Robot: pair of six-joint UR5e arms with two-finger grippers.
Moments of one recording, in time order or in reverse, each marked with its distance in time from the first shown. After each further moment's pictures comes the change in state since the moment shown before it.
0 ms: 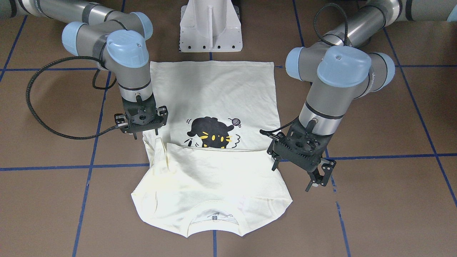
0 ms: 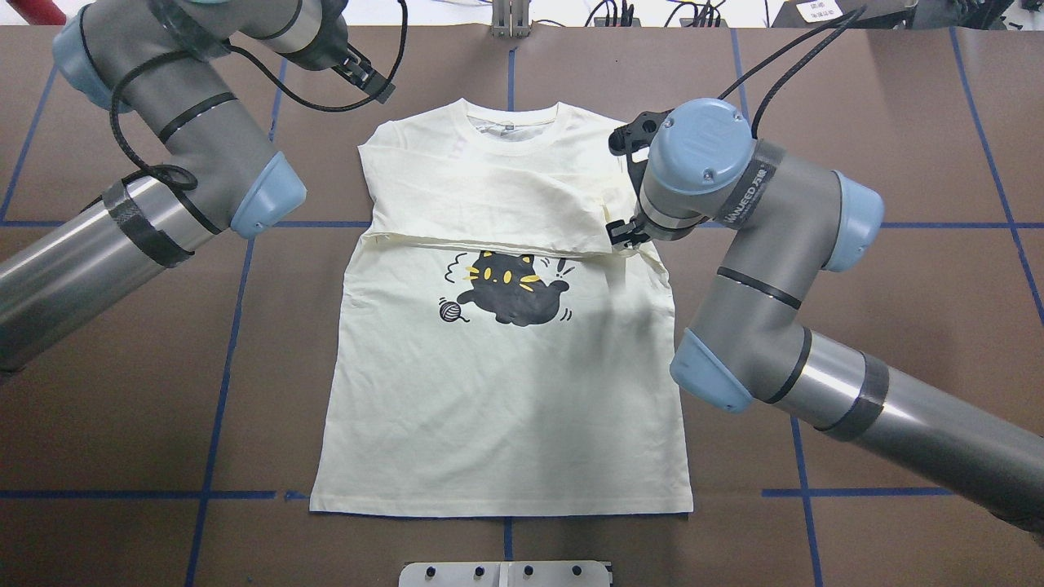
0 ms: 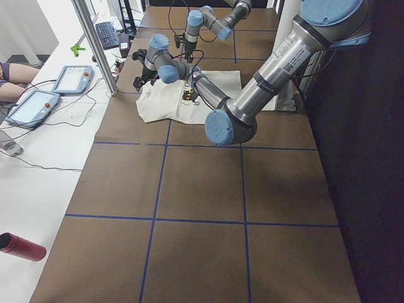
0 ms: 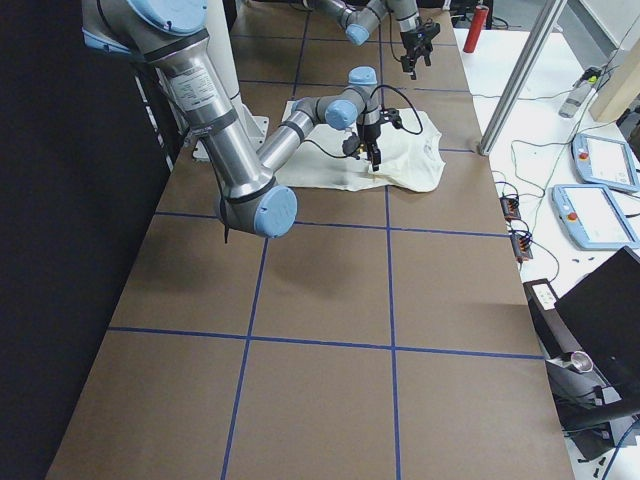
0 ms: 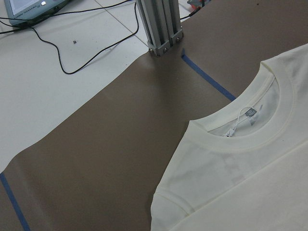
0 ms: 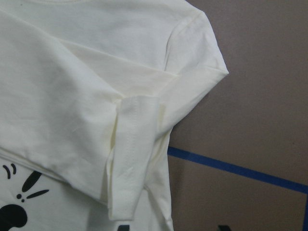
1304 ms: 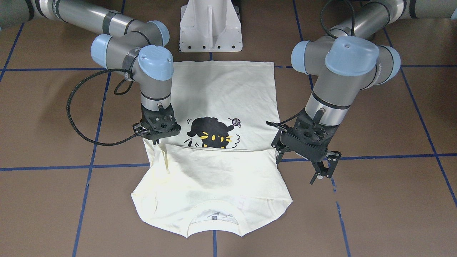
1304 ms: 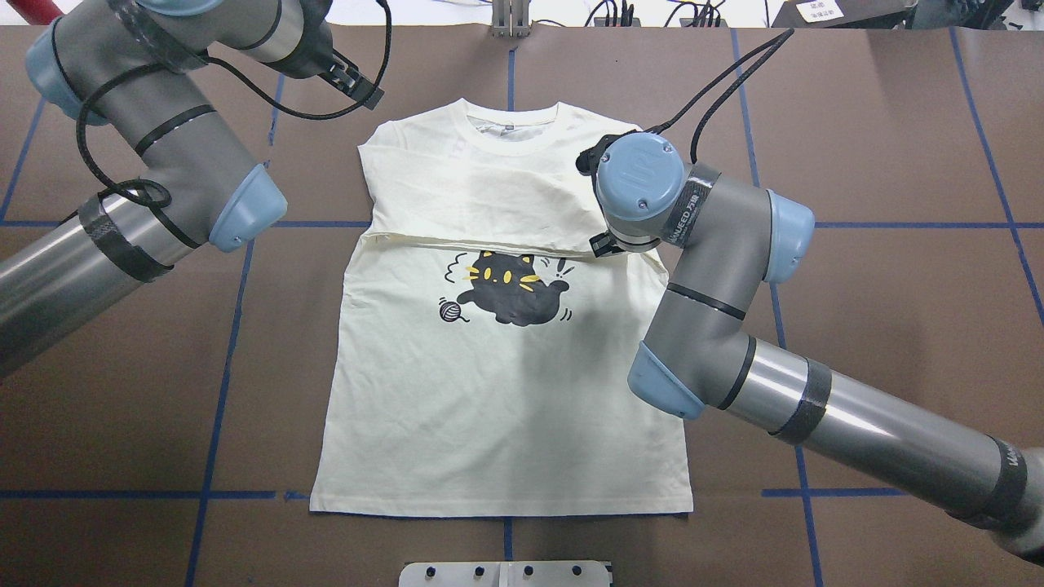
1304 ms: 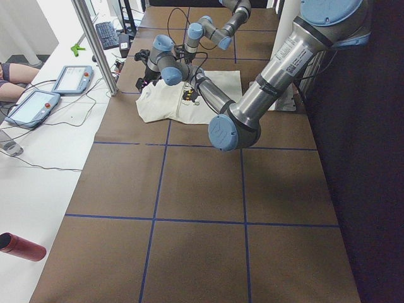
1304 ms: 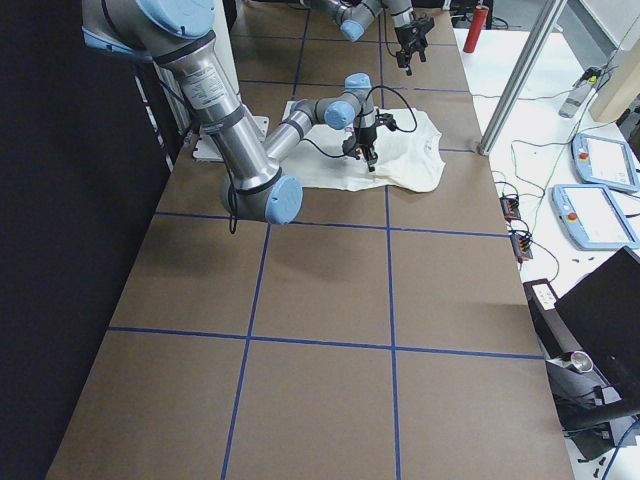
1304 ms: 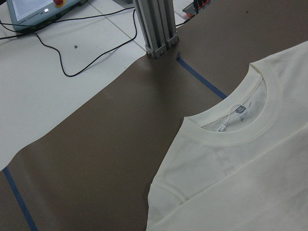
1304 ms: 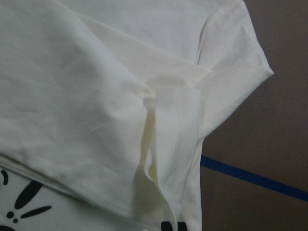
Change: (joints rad) left arm 0.001 0.043 -0.056 -0.003 0.000 -0.035; right arm -0.033 0.050 -0.104 -0.005 -0.082 -0.012
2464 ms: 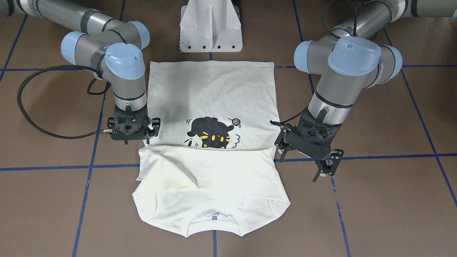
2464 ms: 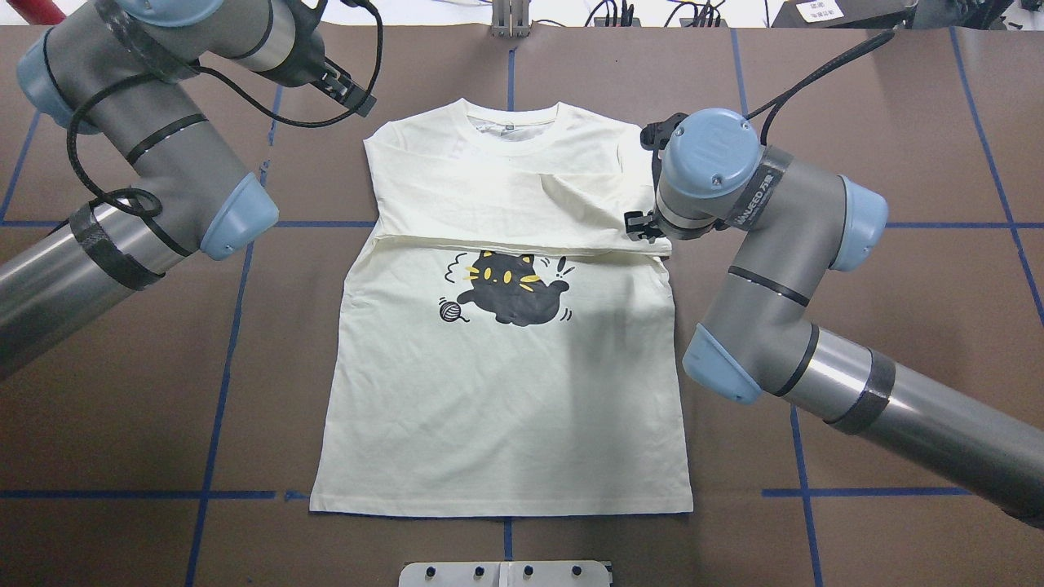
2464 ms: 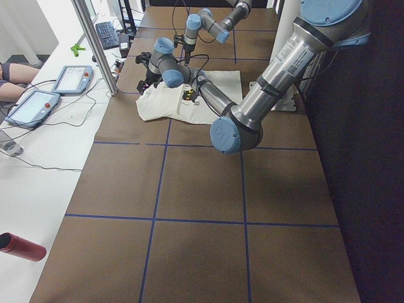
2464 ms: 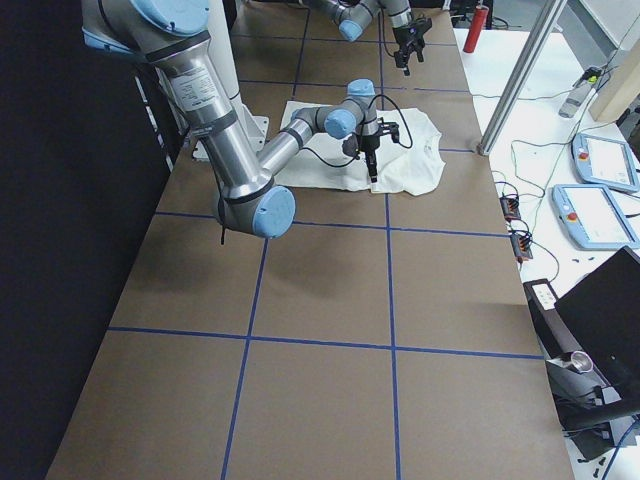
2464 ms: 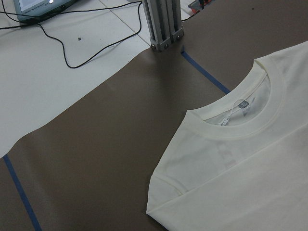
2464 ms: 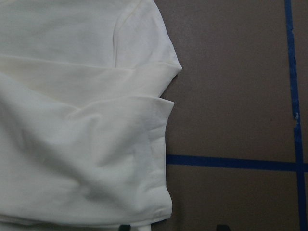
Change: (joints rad) left arm 0.003 0.026 -0.016 -0.002 0.000 -0.012; right arm 0.076 -0.094 0.085 0.048 0.111 0.219
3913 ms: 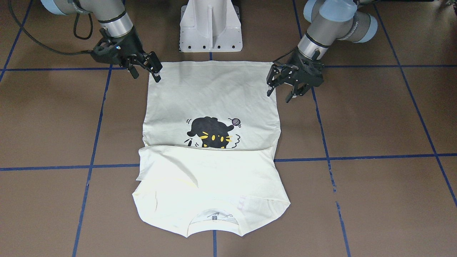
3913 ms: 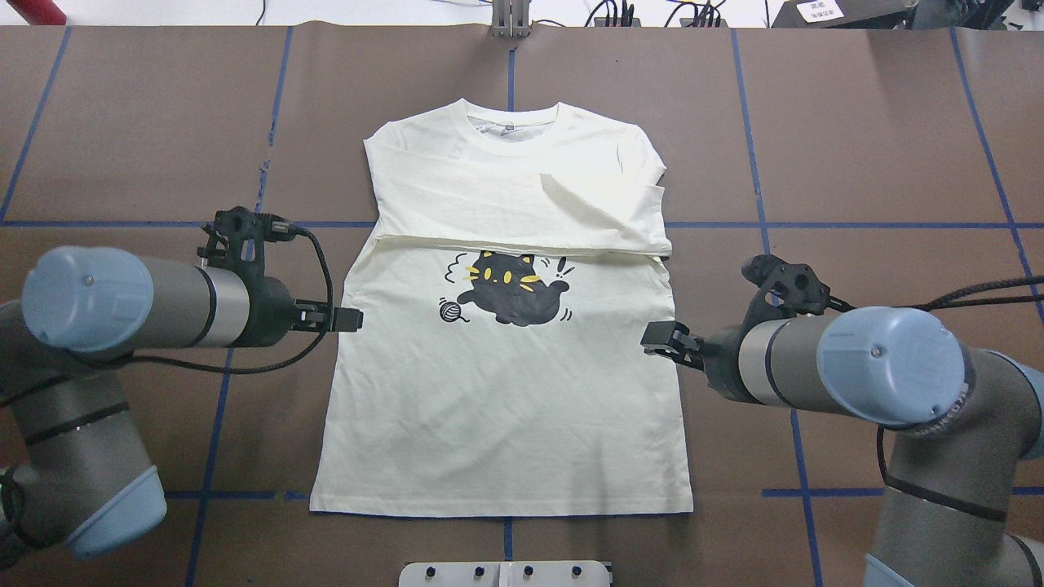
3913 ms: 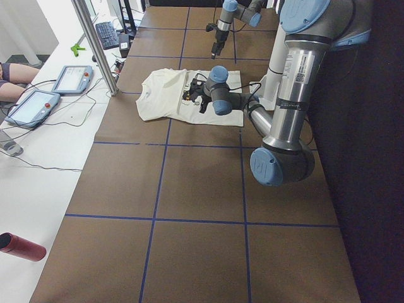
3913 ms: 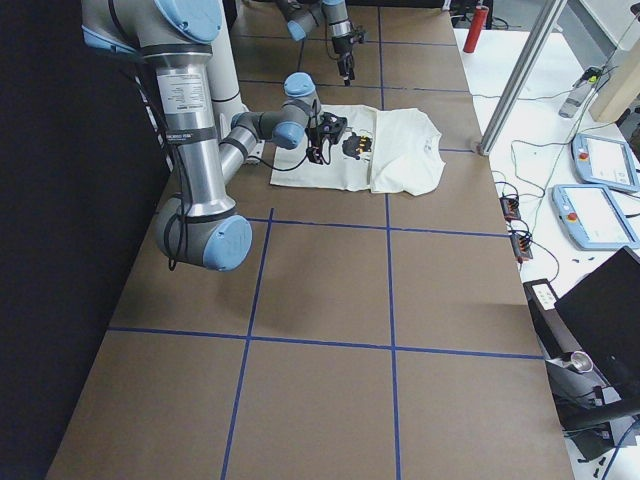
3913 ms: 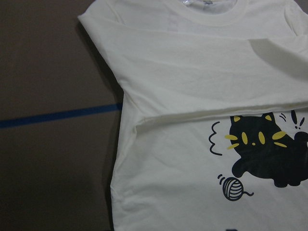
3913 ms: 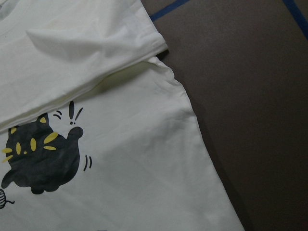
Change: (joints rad) left arm 0.402 0.504 -0.438 -0.205 0.113 -0.820; right arm -0.298 -0.440 0.525 0.270 -0.123 0.779
